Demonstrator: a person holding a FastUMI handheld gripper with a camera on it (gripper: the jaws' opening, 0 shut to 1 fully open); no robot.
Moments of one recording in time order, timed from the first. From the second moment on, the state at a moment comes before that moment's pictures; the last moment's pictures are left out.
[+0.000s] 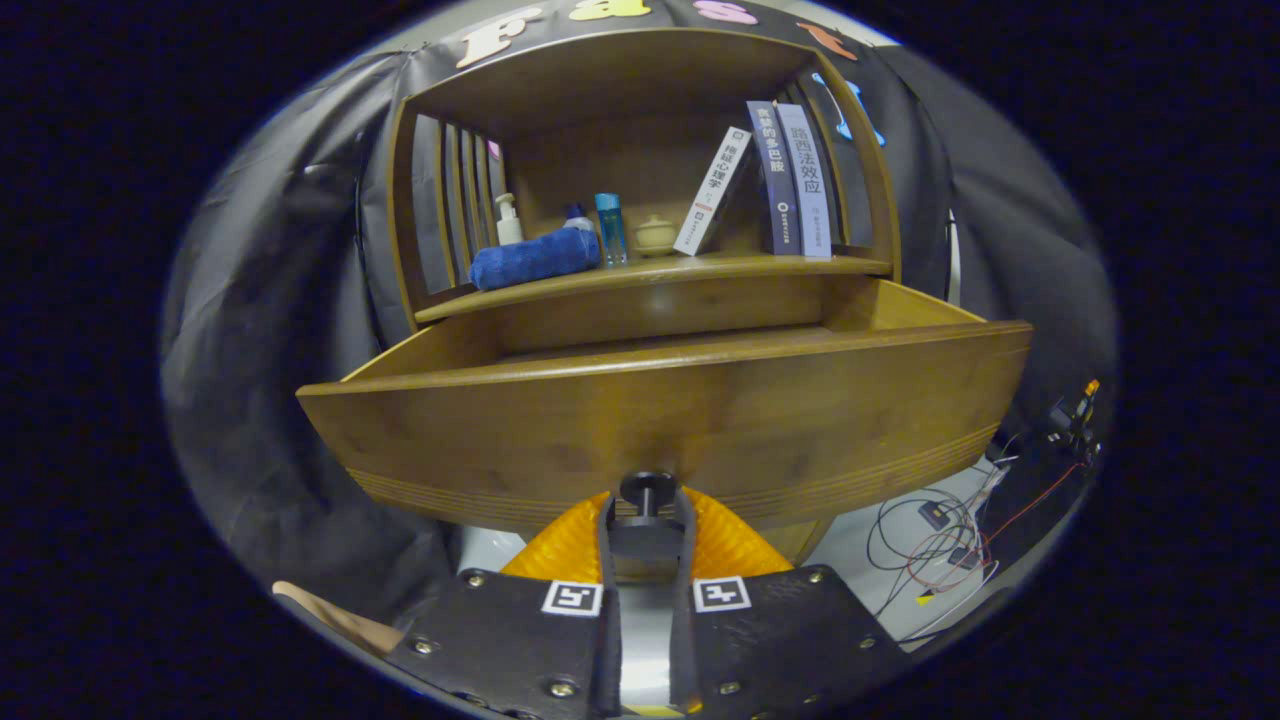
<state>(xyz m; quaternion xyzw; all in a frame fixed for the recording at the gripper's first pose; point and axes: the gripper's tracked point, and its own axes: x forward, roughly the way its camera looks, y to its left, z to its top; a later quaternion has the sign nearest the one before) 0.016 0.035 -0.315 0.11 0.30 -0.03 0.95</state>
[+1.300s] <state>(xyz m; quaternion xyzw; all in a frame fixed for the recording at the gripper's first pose) 0.032 -0.029 -0.182 0.09 0.21 -0.07 0.97</state>
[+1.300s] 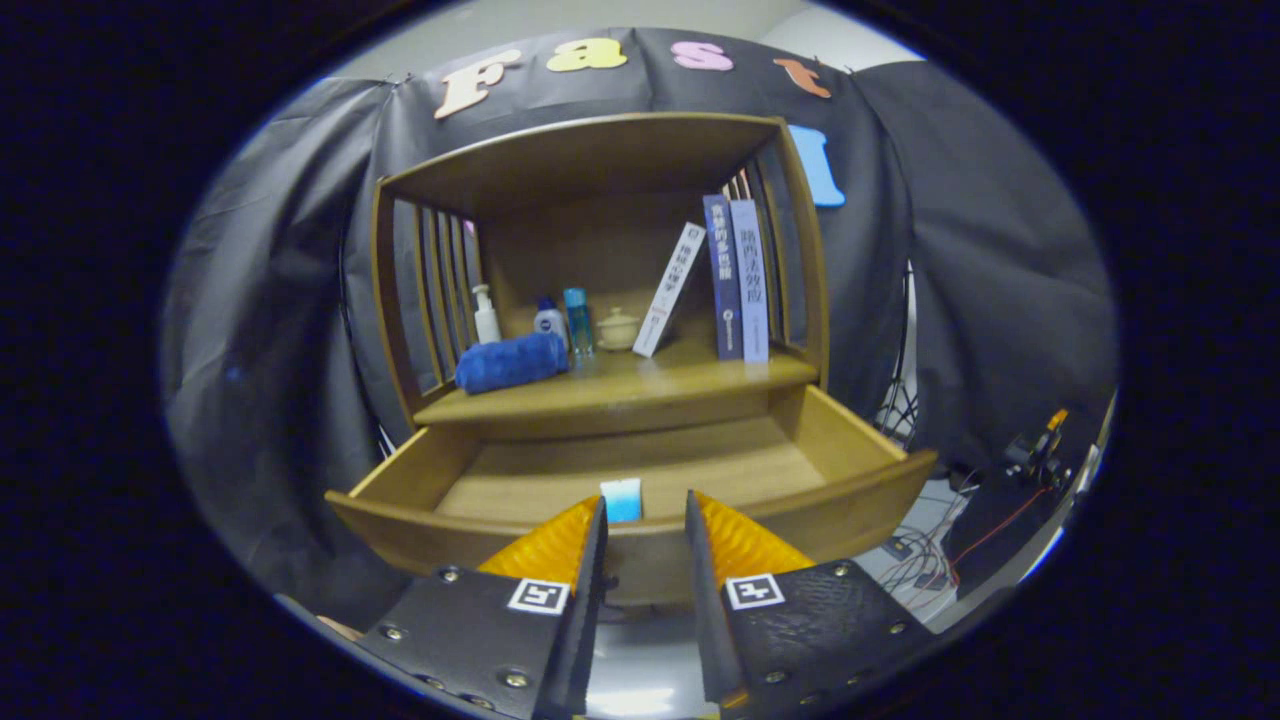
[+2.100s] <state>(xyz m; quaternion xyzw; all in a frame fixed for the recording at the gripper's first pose) 0.167 0.002 -0.245 -0.07 0.41 0.06 0.91</state>
